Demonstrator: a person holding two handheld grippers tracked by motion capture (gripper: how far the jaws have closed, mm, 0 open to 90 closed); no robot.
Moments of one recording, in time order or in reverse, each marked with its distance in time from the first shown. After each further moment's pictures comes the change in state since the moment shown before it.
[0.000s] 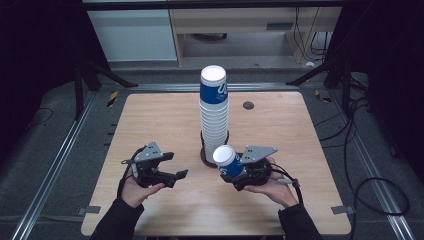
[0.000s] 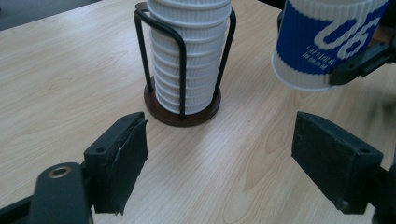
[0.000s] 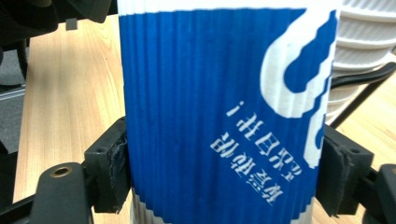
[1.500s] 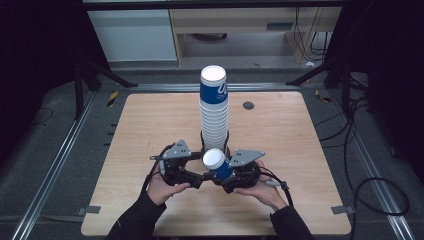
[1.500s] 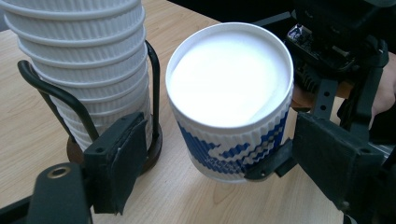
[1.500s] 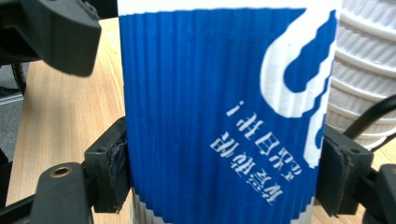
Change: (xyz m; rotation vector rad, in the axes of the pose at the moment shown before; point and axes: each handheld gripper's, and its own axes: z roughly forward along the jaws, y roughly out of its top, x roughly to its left) left arm -0.038 0.031 0.045 -0.025 -0.137 0.037; right arm 0.012 -0.002 0.029 -0.018 0.022 -0.001
